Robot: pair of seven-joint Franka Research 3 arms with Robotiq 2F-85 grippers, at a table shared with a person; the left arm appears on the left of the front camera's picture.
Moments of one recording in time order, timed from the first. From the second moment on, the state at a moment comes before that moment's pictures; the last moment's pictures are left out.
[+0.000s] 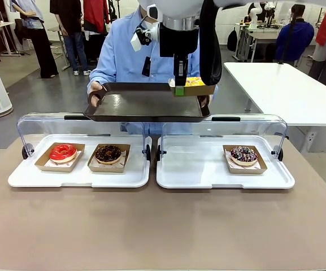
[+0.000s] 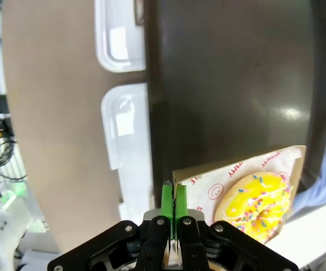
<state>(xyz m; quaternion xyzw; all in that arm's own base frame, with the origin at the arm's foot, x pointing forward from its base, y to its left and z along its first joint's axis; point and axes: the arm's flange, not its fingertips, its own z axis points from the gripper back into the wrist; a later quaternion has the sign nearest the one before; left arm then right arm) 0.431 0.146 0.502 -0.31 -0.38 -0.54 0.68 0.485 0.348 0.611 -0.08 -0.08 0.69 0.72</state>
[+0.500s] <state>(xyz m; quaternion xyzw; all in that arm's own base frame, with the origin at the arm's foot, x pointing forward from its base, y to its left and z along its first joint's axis) 0.431 0.146 0.502 -0.31 -0.38 -0.54 0.68 0.547 0.339 0.583 -0.05 -0.09 0.68 0.73</state>
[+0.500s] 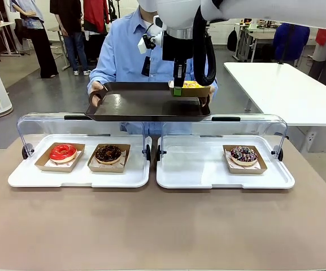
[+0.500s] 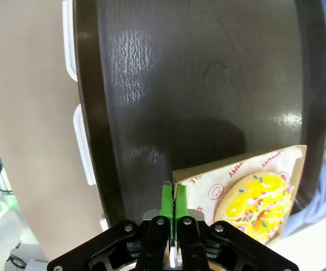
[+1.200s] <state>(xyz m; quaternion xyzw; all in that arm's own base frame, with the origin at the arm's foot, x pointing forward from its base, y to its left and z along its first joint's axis) 0.431 0.146 0.502 -0.31 -0.38 -0.54 0.68 0.556 0.337 0.559 -0.01 -0.06 0.68 0.73</state>
